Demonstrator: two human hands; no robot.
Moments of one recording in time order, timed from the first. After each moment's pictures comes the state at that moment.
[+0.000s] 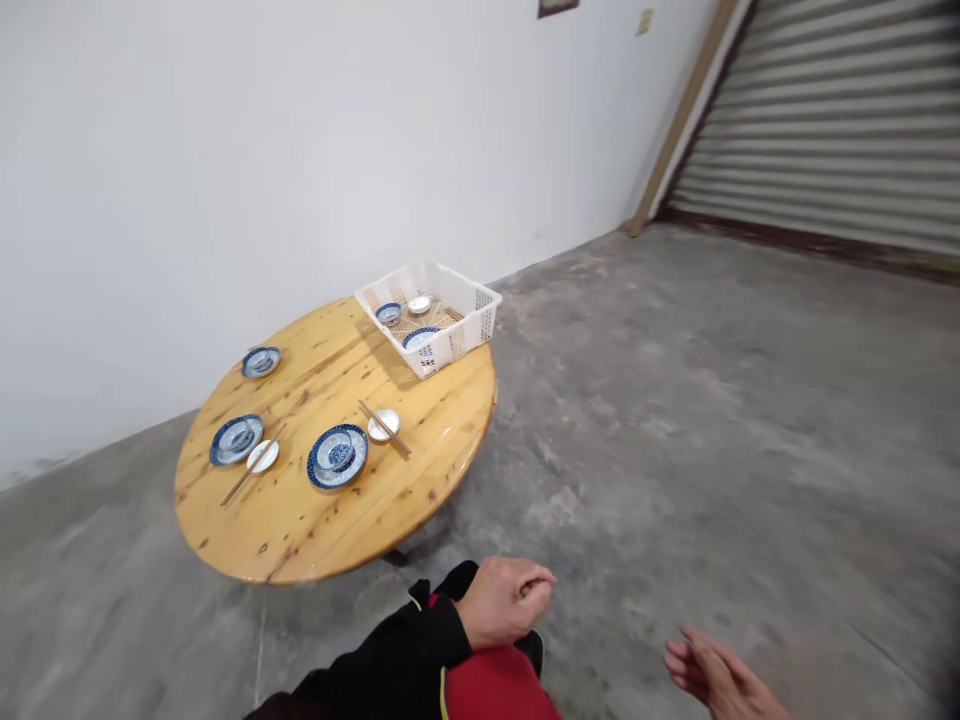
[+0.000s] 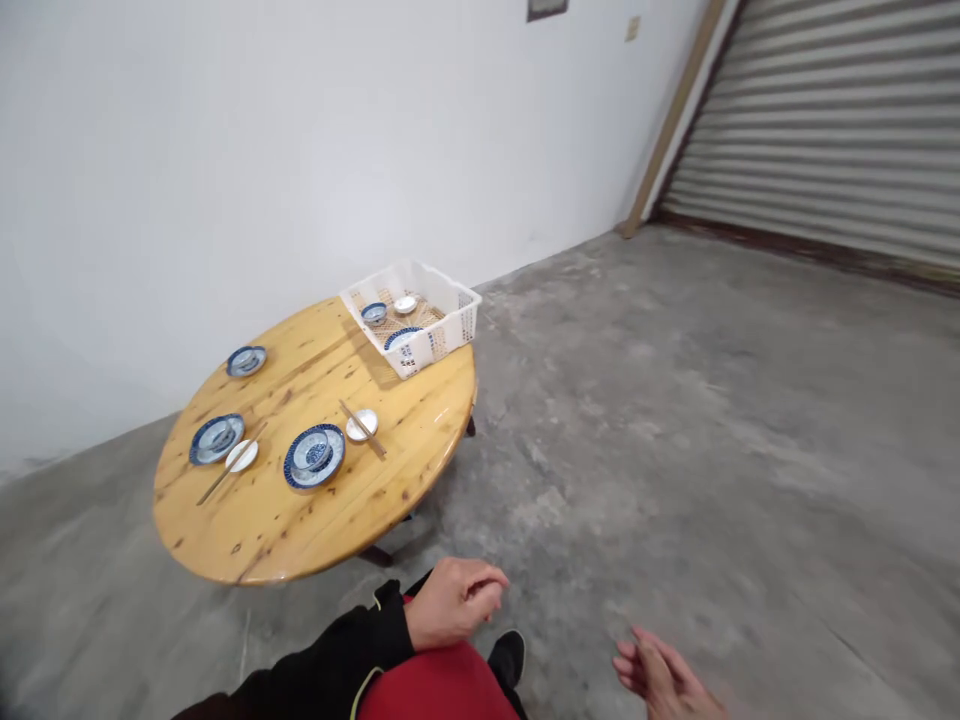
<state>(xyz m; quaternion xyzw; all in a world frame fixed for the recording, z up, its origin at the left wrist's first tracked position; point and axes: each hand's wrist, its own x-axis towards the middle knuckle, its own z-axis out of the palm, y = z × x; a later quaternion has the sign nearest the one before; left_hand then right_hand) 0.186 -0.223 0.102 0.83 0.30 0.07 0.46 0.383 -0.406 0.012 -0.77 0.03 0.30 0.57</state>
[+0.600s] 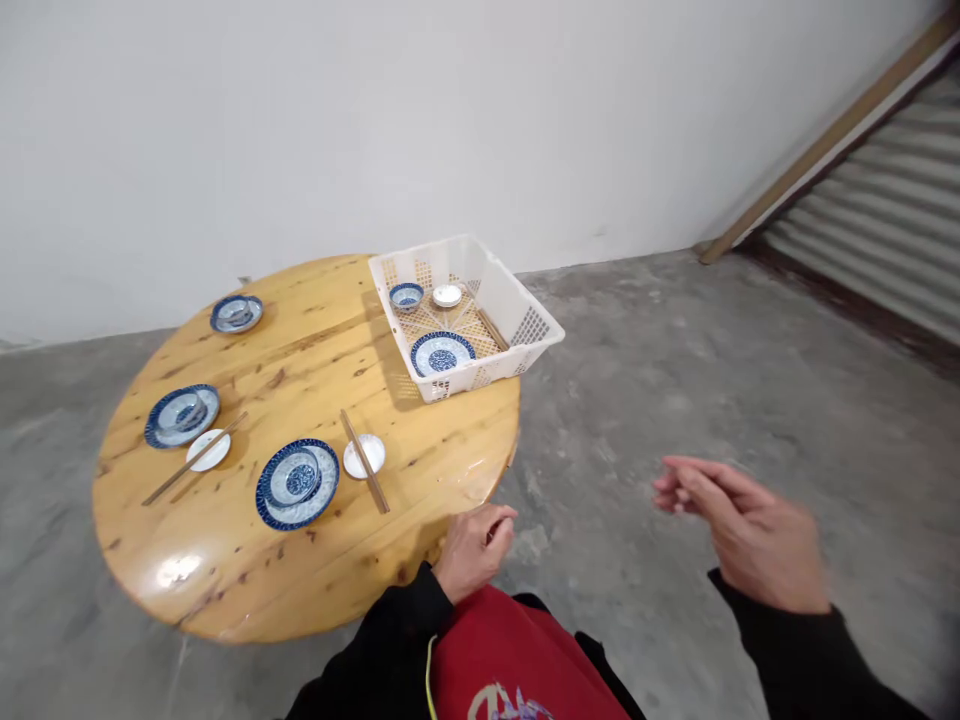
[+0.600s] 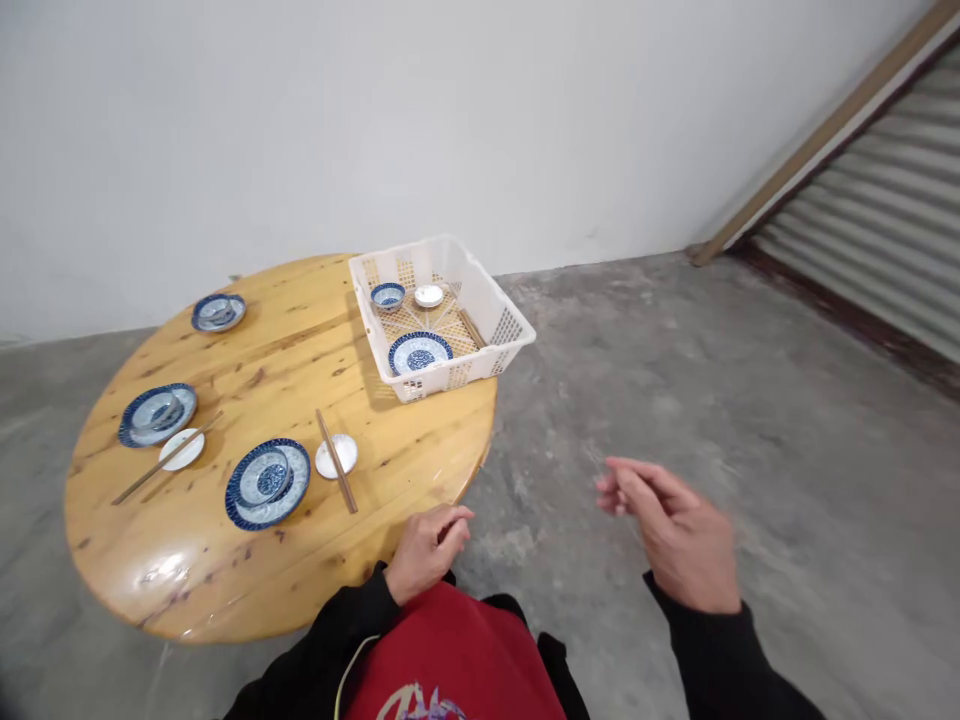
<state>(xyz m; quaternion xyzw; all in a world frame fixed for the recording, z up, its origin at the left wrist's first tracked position) 0.261 -0.035 0.098 0.73 0.43 0.27 0.46 0.531 -0.067 0.187 -0.74 -0.35 0.23 0.52</state>
